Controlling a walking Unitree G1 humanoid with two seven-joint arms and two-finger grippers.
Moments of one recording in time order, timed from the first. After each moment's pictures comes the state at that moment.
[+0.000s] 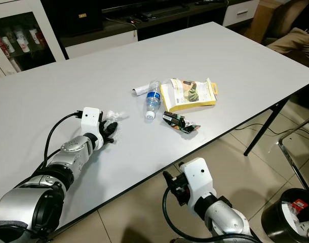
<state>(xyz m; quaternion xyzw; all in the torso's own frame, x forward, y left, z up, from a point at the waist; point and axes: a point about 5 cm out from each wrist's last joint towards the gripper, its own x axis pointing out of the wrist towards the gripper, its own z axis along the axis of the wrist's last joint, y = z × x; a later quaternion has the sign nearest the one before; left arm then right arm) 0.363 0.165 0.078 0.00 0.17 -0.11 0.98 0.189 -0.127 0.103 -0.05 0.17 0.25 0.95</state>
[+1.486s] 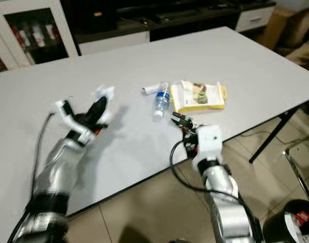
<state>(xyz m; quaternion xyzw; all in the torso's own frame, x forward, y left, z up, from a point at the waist) 0.321 0.166 0.132 -0.23 -0.07 -0.20 0.95 0.265 -0.142 0.122 -0.03 0.02 0.07 1.00</state>
